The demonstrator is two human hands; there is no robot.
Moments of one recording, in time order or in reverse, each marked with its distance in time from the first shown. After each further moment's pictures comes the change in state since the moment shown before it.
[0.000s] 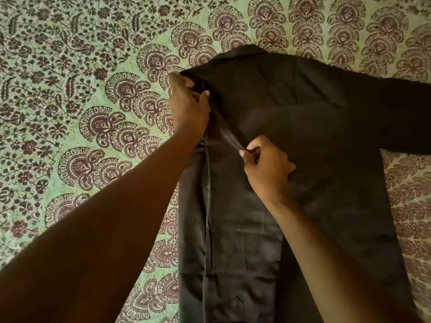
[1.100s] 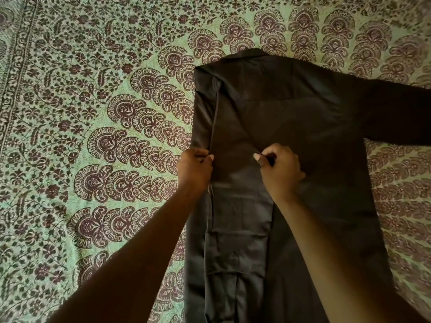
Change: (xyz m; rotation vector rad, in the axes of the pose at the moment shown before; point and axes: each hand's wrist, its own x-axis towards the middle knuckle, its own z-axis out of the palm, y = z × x) left_hand -0.153 -0.036 -0.061 0.079 -0.184 -0.343; right_hand -0.052 0.032 -0.021 0.087 0.058 -0.004
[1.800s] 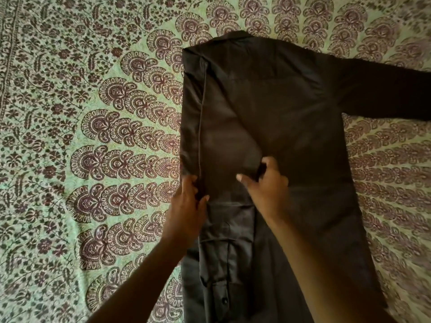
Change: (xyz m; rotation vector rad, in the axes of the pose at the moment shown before) left_hand -0.130 -0.082 -0.025 0.248 -0.144 0.337; right_hand -0.097 0.029 -0.017 -0.023 -0.160 0.222
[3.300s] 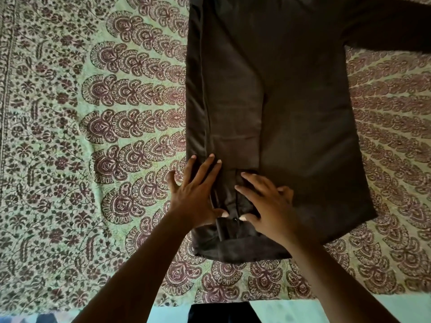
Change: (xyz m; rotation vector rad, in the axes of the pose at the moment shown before) left_hand -0.150 -0.050 0.024 0.669 -0.351 0.163; right_hand -0.179 0.153 0.024 -0.614 -0.220 -0.671
